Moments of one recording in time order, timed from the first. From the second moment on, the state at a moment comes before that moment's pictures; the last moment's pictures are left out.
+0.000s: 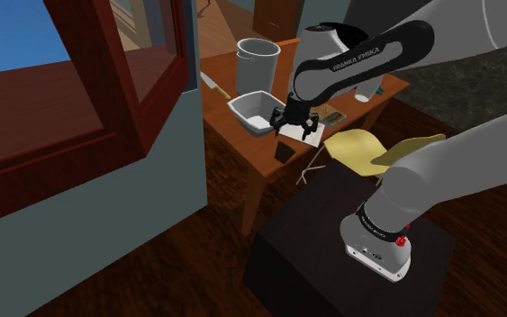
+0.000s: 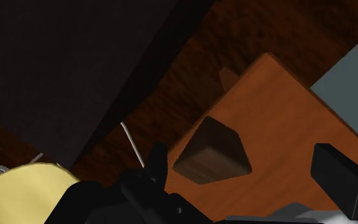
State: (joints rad) arm -0.28 -0.41 0.28 -2.75 0.13 2.32 0.82
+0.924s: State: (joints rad) arm -0.45 -0.07 0.38 -2.75 -0.10 2.68 1.22
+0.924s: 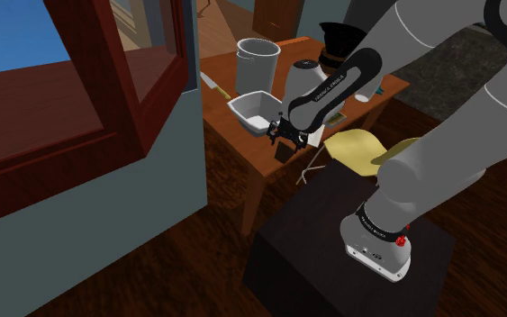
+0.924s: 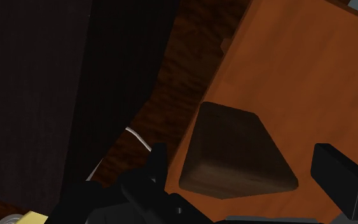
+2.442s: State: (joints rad) arm -0.43 -0.16 0.37 -2.74 -0.02 2.59 1.16
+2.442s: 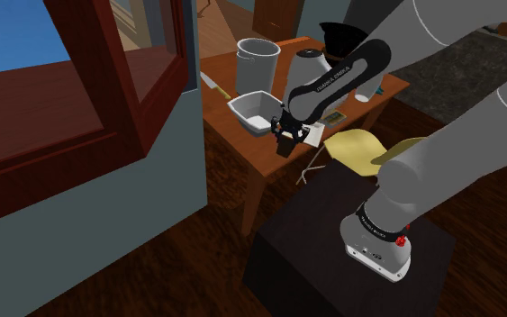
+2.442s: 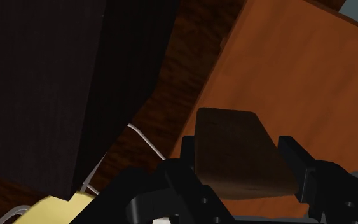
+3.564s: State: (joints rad) arm -0.48 -0.26 0.26 -2.62 0.00 2.37 0.99
